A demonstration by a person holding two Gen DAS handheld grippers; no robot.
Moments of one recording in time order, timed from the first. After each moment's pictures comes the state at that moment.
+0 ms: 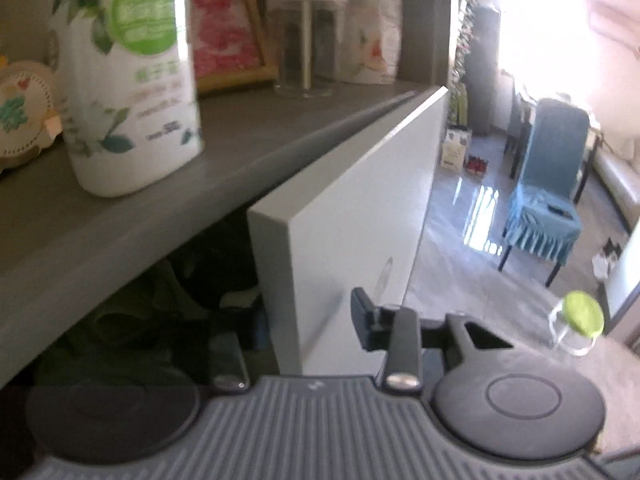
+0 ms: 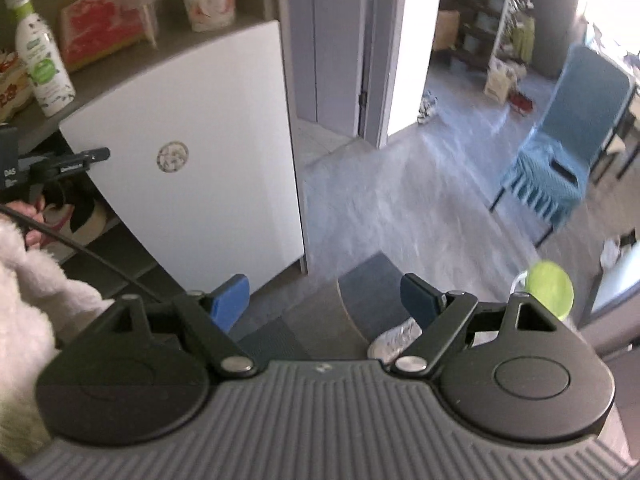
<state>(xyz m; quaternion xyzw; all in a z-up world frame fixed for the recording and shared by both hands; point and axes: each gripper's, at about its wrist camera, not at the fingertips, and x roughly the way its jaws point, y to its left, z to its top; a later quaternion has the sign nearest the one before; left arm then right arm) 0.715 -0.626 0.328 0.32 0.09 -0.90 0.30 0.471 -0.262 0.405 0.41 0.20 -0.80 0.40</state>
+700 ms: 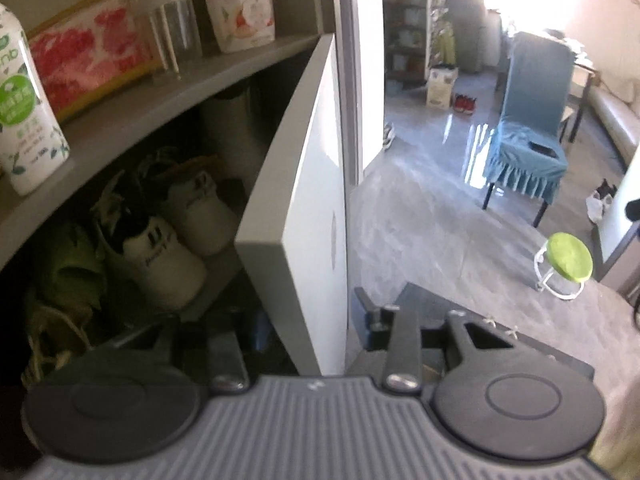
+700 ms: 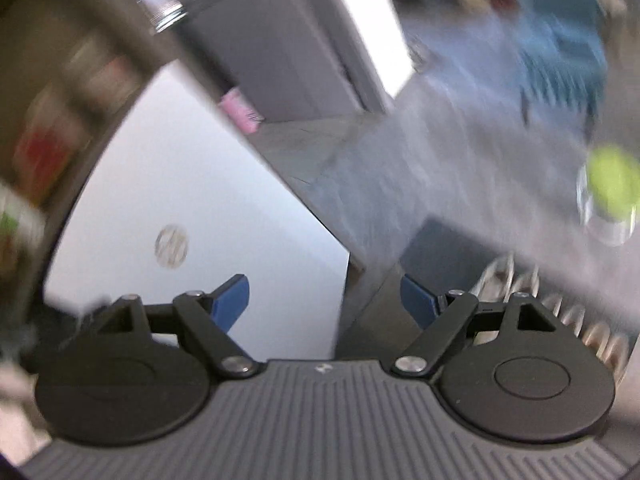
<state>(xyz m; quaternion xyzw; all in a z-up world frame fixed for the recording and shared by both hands) 0.649 -0.478 0.350 0.42 0.08 -0.86 0.29 0.303 -0.219 0.313 0.55 -0.06 -0.76 0.35</state>
